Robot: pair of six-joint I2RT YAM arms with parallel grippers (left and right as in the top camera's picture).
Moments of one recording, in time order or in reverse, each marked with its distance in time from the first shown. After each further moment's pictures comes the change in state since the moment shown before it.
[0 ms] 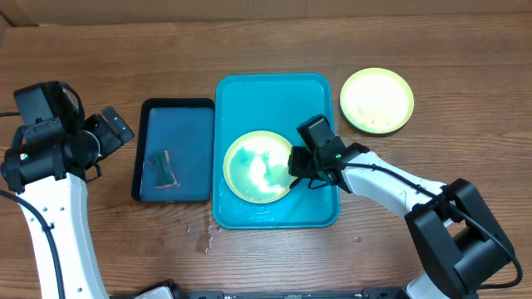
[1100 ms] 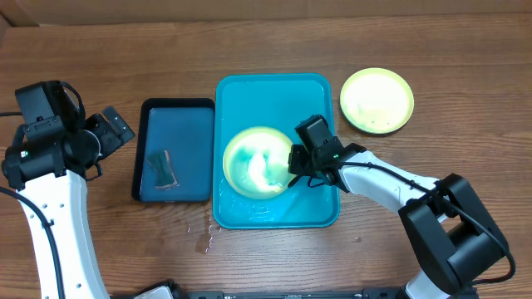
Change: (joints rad) left arm 0.000 0.013 0.000 -0.001 0.000 -0.003; right arm 0.002 0.033 0.000 0.043 0.063 0.002
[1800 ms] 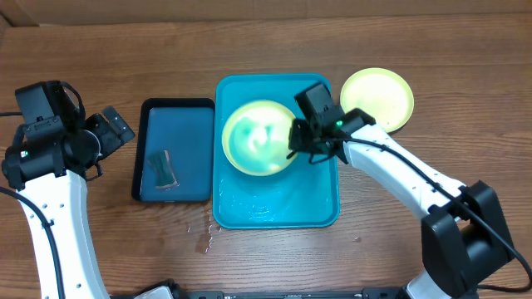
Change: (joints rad) left arm 0.000 0.000 0.000 0.000 0.000 0.000; right arm -0.025 -0.029 0.340 -0.399 0.025 -0.014
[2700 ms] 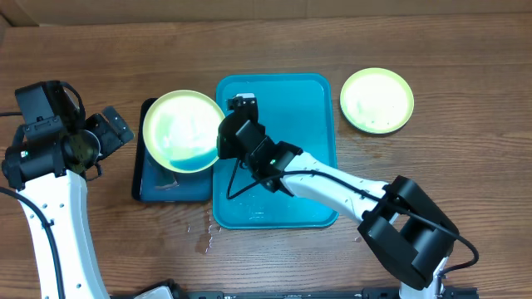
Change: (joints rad) left arm 0.000 0.000 0.000 0.000 0.000 0.000; right arm 0.322 0.187 0.025 0.608 0.256 0.012
